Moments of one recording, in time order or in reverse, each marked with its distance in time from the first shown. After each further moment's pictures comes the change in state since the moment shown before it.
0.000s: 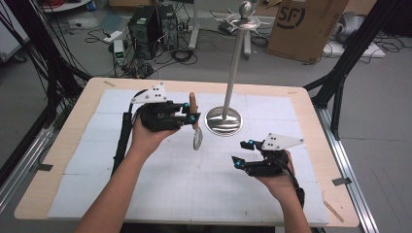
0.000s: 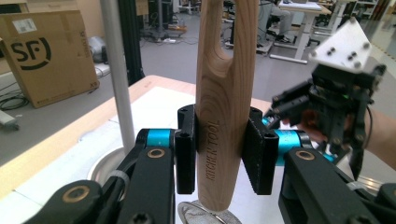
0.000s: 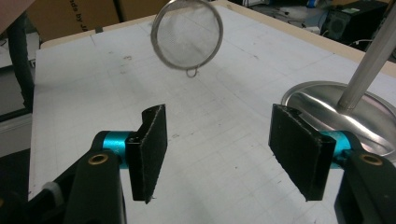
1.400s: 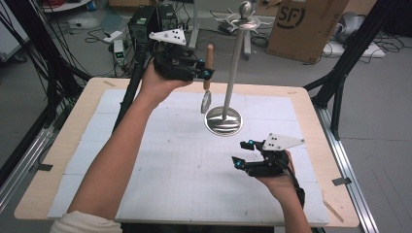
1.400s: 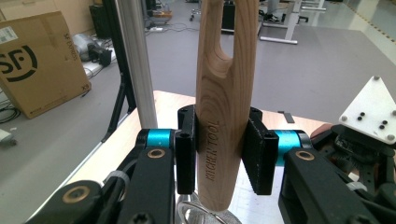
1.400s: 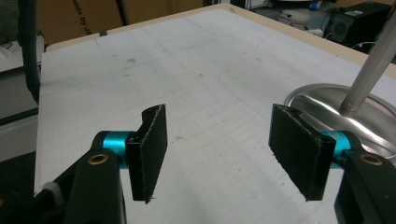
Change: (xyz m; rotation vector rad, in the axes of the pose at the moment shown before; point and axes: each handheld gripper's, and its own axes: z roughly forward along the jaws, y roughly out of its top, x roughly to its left) left arm 0.053 0.103 0.035 0.099 -0.077 0.068; right arm 0.000 0.000 -0.001 -0.009 0.014 0.005
